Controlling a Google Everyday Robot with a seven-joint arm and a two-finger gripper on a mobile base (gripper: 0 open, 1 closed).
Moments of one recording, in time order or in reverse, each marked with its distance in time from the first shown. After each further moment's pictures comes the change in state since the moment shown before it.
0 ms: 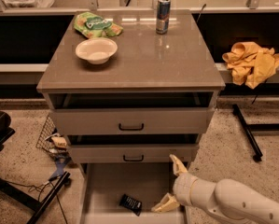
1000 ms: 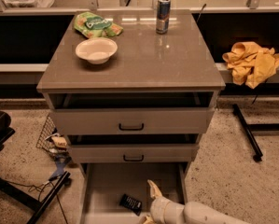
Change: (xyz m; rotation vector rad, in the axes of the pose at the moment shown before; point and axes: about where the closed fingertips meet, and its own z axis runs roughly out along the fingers) arm 0.097 0.098 0.150 -0.087 -0.103 0.080
